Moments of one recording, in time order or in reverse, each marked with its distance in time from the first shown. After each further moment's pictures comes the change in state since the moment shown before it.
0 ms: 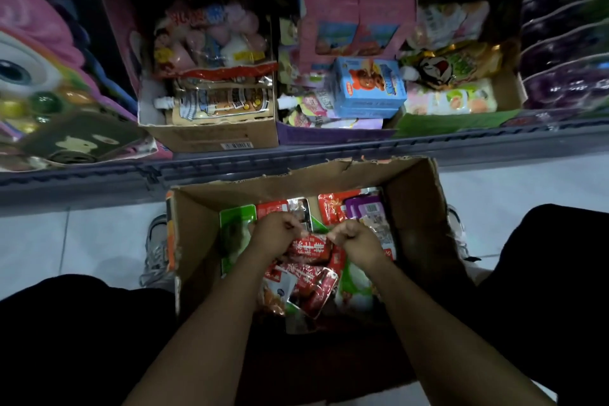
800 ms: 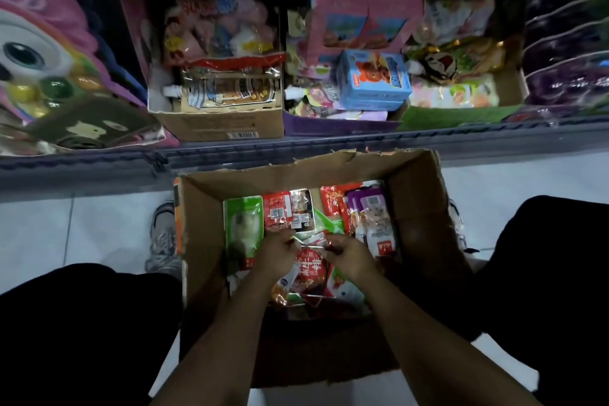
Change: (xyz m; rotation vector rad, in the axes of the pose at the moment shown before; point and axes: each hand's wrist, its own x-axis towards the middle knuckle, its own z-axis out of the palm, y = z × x) left_hand -0.019 -0.047 0.033 0.125 0.018 -0.042; right_hand -0.015 0.027 0.024 -0.295 -0.072 0.030
